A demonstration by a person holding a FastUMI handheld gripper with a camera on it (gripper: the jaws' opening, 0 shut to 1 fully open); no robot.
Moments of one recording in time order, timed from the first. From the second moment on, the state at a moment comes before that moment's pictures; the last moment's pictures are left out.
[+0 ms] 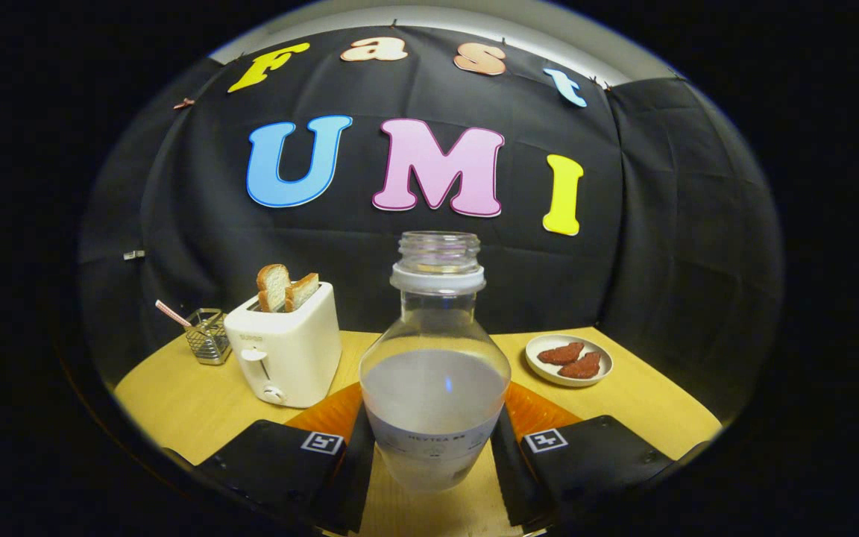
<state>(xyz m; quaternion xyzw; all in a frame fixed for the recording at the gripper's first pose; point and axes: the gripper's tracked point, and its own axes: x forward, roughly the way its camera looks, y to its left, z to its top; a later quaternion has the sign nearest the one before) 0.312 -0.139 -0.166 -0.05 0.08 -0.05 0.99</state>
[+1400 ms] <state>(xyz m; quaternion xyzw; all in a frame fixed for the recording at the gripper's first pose) 0.375 -0.134 -0.243 -0.02 0.11 -0.05 0.99</state>
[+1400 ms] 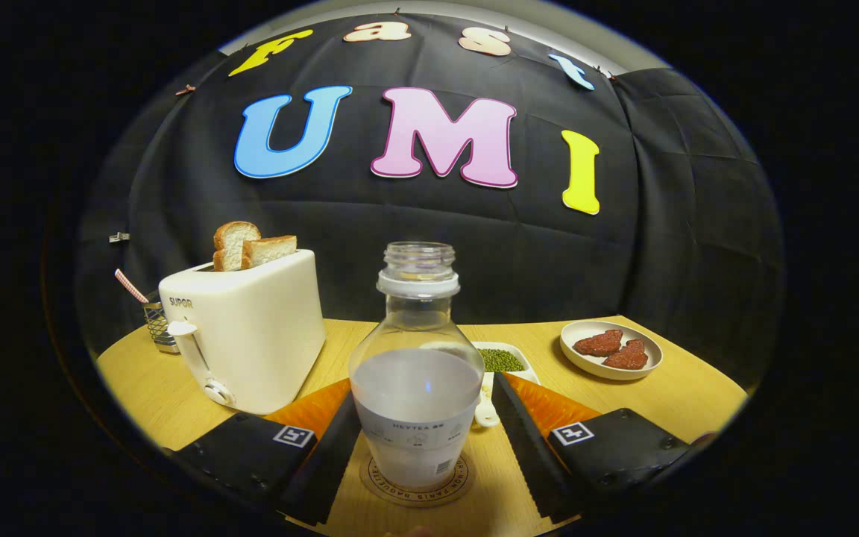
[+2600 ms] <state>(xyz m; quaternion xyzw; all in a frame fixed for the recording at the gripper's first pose) 0.043 -0.129 0.010 -0.05 0.03 -0.02 1.00</state>
